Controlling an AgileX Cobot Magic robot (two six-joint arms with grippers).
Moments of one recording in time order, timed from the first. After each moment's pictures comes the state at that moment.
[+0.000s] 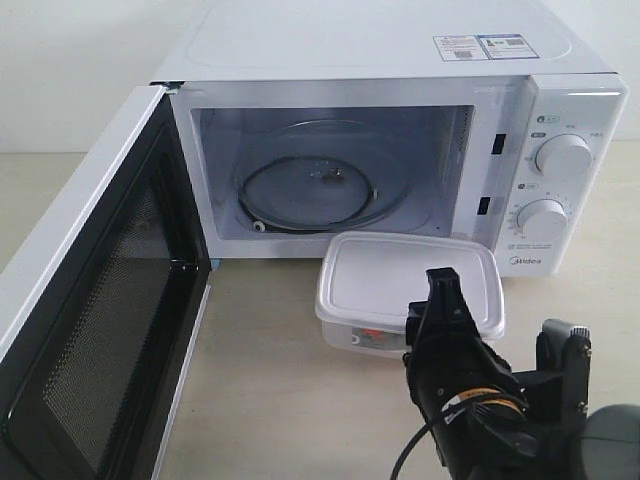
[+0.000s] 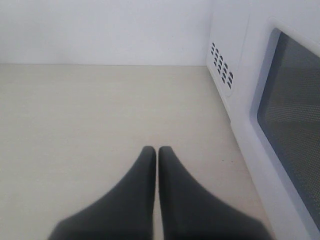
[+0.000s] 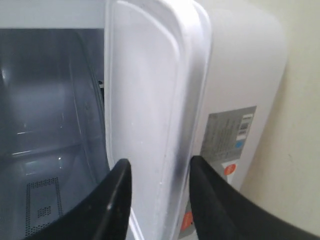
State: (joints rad) left arm -0.04 0.00 0.00 0.00 0.31 -0.02; right arm 0.98 1.90 -0.48 1.11 -1.04 1.29
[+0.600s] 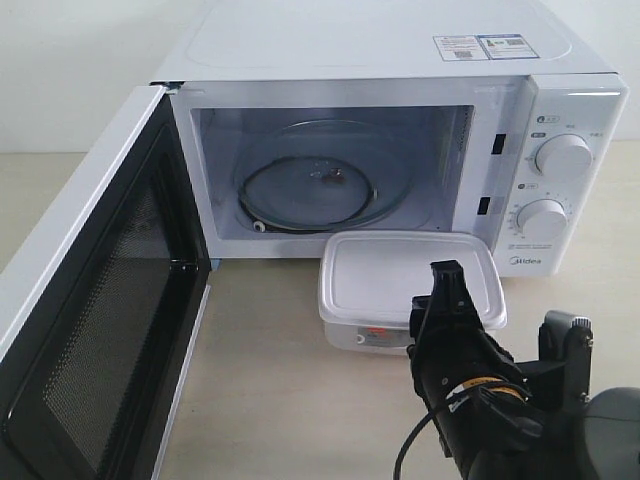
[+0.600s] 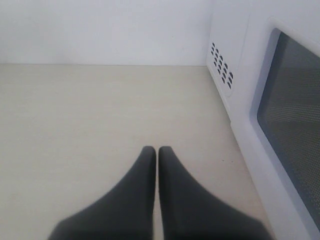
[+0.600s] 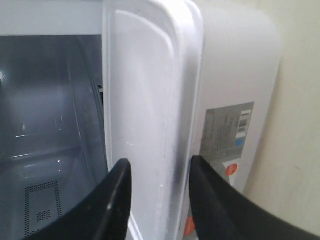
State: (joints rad) left arm -0.04 0.00 0.00 0.00 0.31 -0.02; right arm 0.94 1.90 -0.48 1.06 -1.03 1.30
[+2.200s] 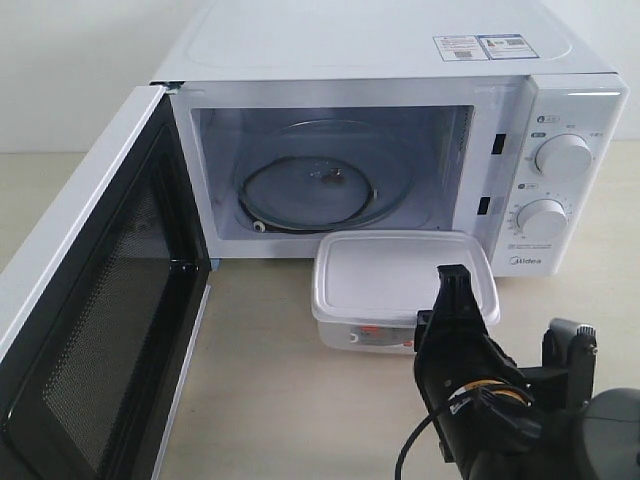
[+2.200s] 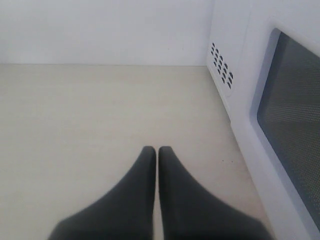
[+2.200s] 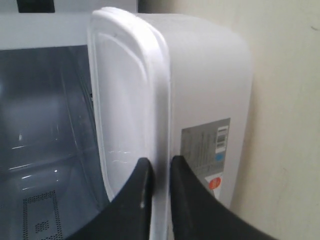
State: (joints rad) left arm -0.04 0.00 0.00 0.00 0.31 -0.02; right arm 0.94 1.90 -0.48 1.08 -1.01 1.33
